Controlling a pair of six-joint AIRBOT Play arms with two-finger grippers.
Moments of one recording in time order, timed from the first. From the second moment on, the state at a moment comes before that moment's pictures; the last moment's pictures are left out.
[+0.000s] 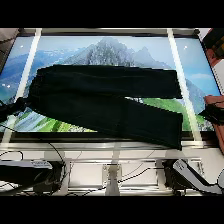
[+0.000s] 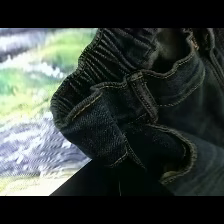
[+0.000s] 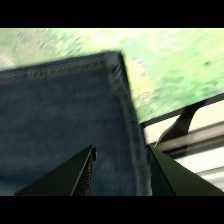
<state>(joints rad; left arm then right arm) 0.83 -1.64 1.01 0.53 -0.90 -0.67 -0.82 -1.07 0.98 -1.24 1.39 1.25</state>
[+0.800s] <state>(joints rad) 0.81 -1.47 1.01 0.98 -0.88 -0.99 -0.76 -1.52 0.90 -1.07 1.24 1.12</state>
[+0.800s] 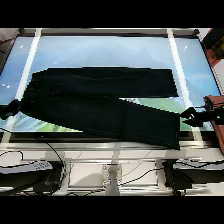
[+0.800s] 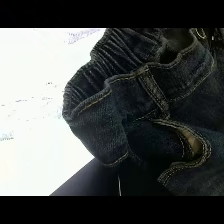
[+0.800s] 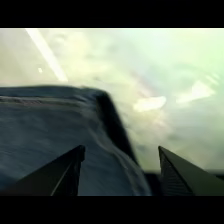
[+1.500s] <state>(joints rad) 0.72 -1.45 1.01 1.02 -0.82 -1.05 -0.54 -1.55 1.11 -1.12 0.91 1.11</state>
